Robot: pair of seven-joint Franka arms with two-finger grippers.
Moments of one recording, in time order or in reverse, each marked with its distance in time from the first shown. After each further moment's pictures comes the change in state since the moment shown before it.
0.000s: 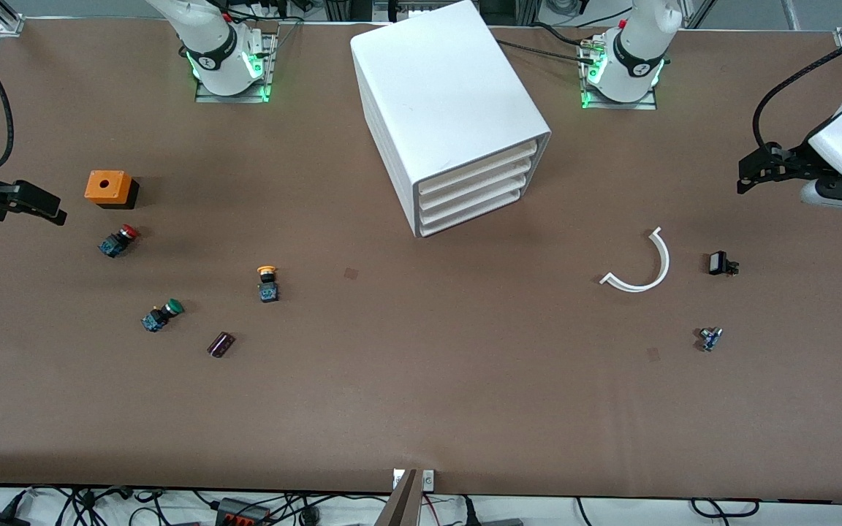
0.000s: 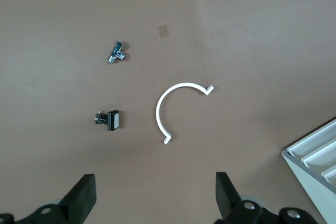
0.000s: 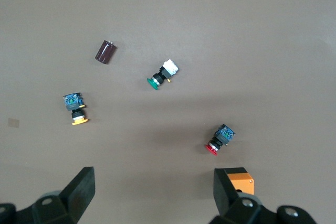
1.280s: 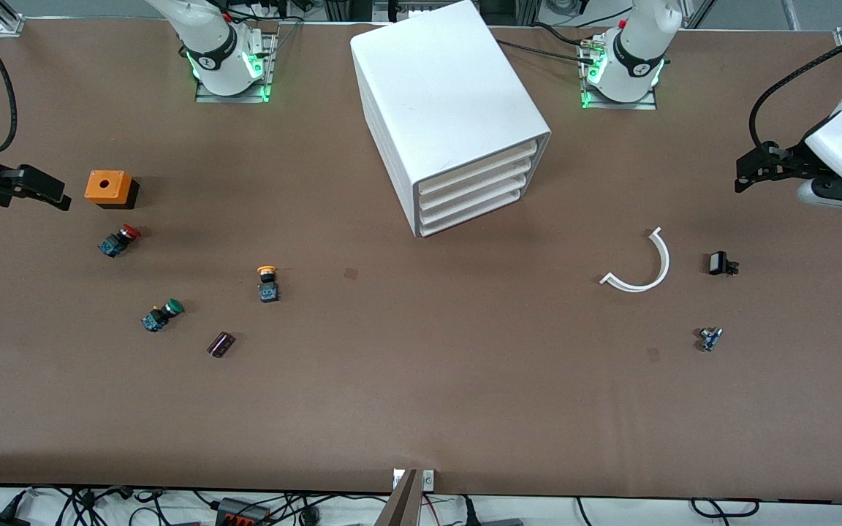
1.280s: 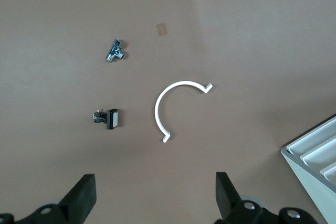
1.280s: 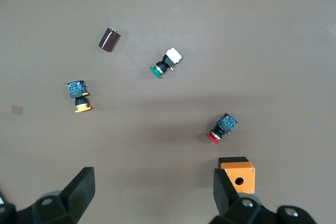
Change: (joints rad) left arm -0.003 0.000 0.000 0.000 0.000 -0.005 0.000; right arm -0.003 -0.031 0.016 -0.015 0.000 -0.043 0.000
